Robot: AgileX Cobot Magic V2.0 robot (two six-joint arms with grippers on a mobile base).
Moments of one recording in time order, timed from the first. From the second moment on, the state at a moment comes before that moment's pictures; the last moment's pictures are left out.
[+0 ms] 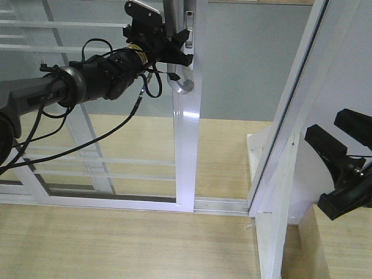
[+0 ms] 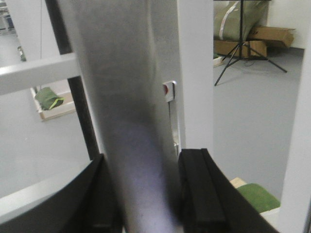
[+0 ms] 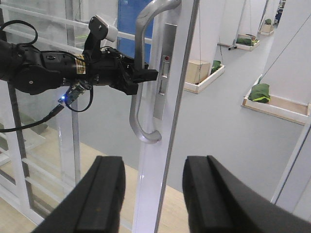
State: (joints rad) left arm -0.40 2.21 -1.63 0.35 -0.43 -0.24; right arm 0.43 0.57 -0.39 0.50 0.04 -0.60
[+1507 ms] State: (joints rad) left arm 0.04 1.82 -1.21 0.29 -0.05 -0.16; right arm 0.43 0.57 -0.38 0.50 0.04 -0.60
